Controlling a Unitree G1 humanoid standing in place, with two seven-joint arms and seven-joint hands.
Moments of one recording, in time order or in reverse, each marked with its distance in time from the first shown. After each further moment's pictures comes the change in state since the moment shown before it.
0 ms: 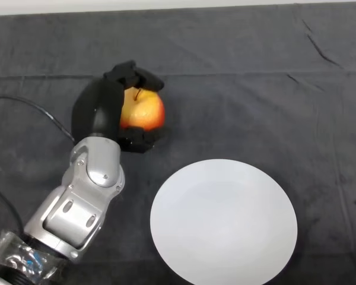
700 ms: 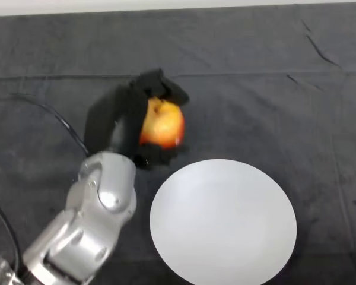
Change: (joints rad) left arm 0.090 0.034 -0.105 -0.313 0.123 0.201 -0.095; right arm 0.000 0.000 0.000 0.000 0.000 0.000 0.000
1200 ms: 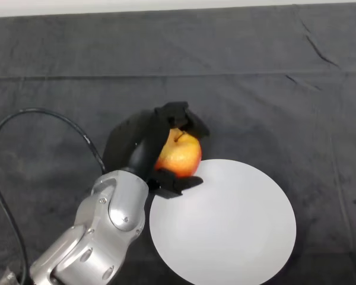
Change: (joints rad) left arm 0.030 0.006 -0.068 -0.030 0.015 0.022 -0.104; right arm 0.000 0.000 0.000 0.000 0.000 0.000 0.000
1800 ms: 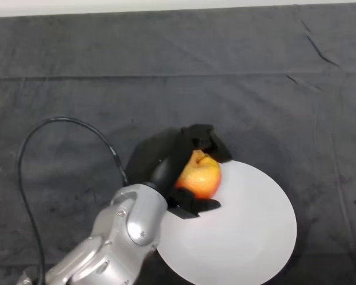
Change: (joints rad) left arm 0.000 -0.027 -0.096 0.001 0.014 0.000 -0.049; right arm 0.000 0.000 0.000 0.000 0.000 0.000 0.000
